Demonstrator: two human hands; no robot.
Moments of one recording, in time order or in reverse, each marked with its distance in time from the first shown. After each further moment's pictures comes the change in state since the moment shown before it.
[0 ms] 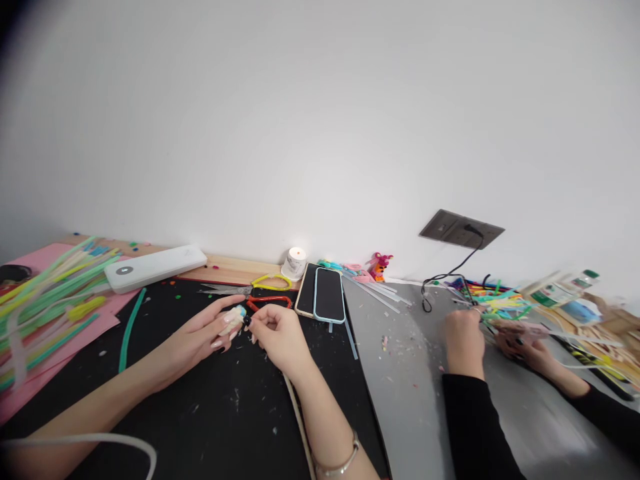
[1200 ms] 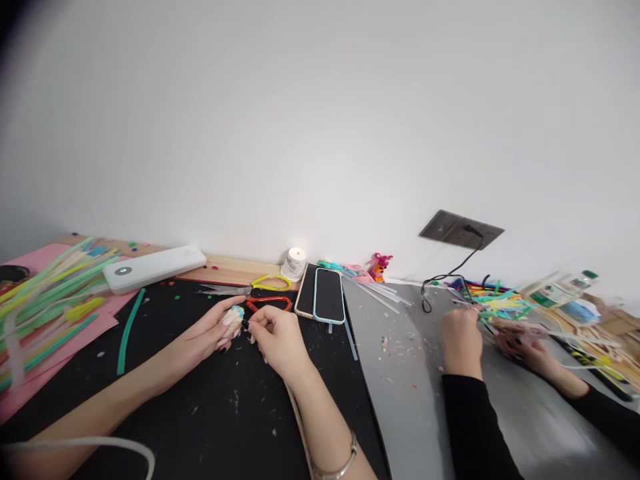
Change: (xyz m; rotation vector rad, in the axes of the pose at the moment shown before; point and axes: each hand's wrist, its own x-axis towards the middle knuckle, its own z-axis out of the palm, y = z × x) left_hand 0.009 -0.020 -0.010 0.107 -0.041 0.117; right_hand 0.001 0.008 -0.001 -0.172 0.011 -0.058
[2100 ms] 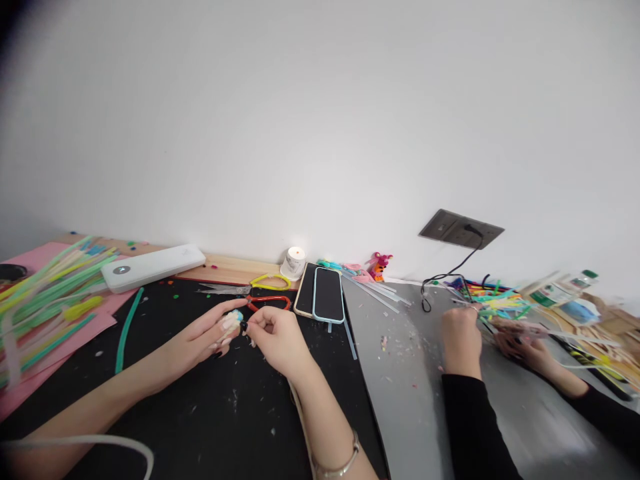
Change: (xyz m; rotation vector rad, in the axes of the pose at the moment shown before) left_hand -0.013 0.028 0.007 0.105 -0.034 -0.111; right_hand -0.002 -0.007 -0.005 0.029 -0.057 0.010
